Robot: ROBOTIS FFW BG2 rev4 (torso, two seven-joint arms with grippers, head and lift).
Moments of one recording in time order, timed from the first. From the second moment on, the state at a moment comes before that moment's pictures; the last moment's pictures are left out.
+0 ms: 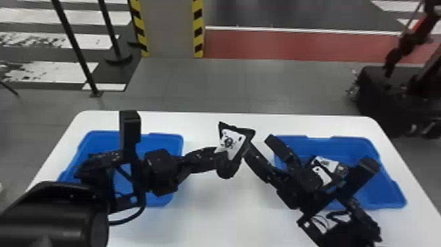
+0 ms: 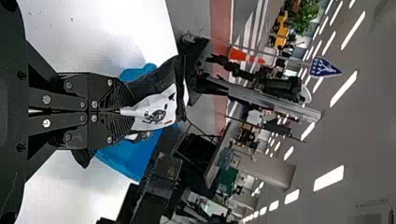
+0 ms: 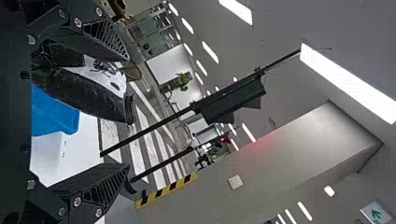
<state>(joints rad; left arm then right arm) 0.10 0.06 -0.01 -2.02 0.04 0.72 -1.02 0.28 -0.07 0.09 -1.84 -0.53 0.09 0.59</state>
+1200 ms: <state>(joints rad) 0.14 0.04 0.06 -1.93 0.06 0.62 -0.98 0.18 -0.06 0.00 -1.68 -0.49 0.07 0.62</state>
